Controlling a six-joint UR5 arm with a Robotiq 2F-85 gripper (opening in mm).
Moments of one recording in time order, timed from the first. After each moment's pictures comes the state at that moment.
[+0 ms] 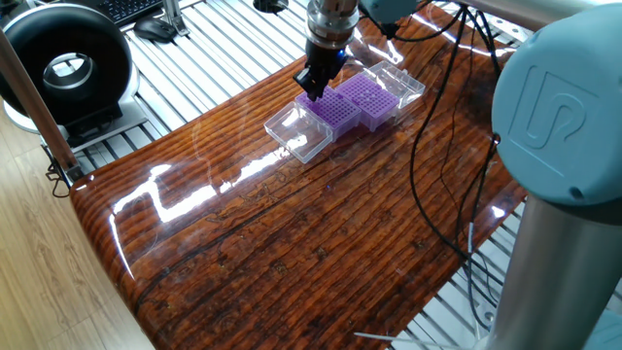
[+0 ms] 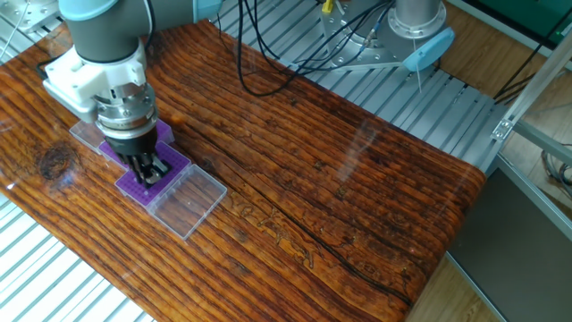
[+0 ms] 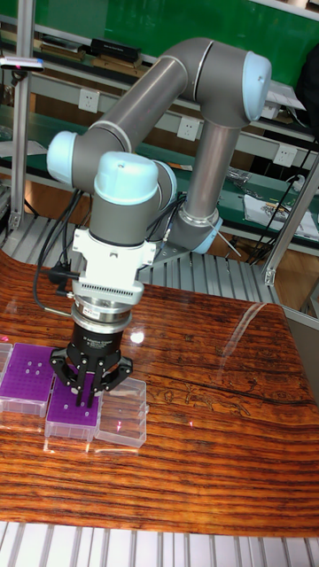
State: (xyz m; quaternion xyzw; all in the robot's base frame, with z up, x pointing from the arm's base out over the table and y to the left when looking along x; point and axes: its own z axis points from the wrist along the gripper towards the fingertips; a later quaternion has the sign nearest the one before) arm 0.651 -0.079 0.052 -0.02 1.00 0.01 0.08
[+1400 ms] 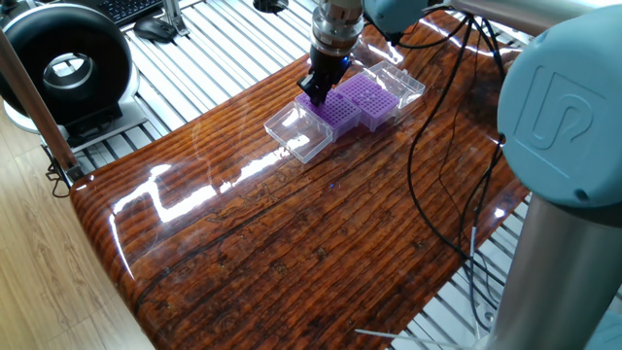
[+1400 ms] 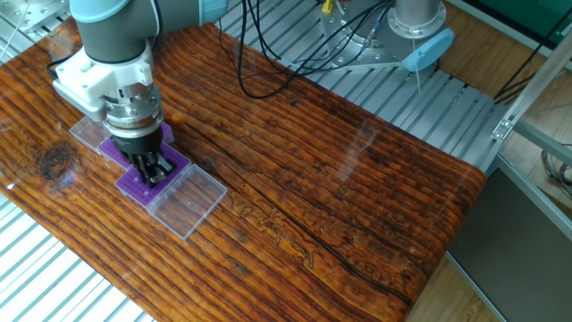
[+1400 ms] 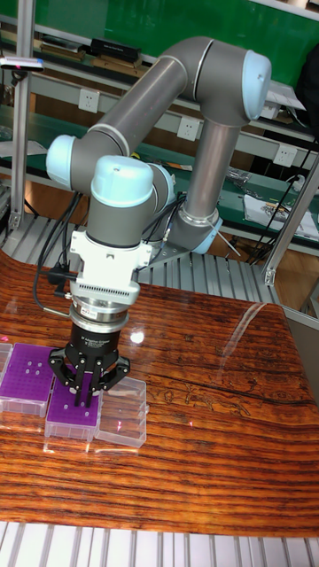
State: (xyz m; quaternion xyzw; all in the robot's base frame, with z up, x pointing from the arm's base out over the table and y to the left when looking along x) arm 0.641 -0.083 0.043 -0.02 1.00 0.01 0.08
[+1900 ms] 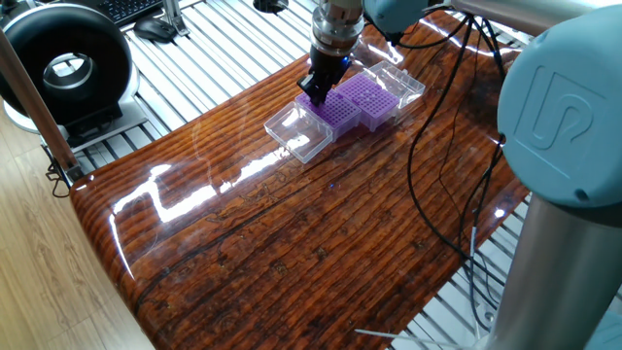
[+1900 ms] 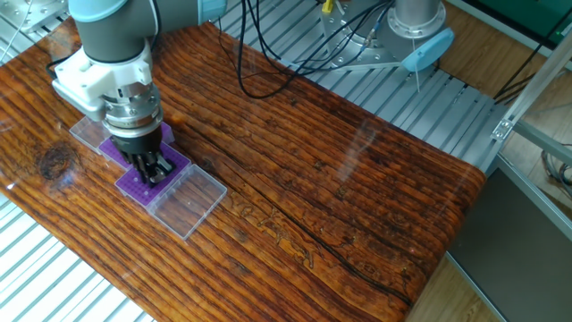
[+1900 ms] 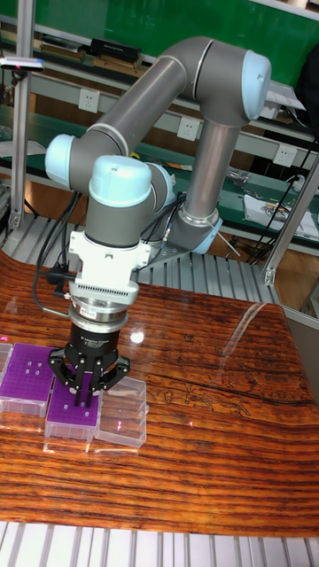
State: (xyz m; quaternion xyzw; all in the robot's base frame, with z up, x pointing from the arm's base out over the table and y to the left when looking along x) arm 0.642 -0.082 0.044 -0.02 1.00 0.02 0.08
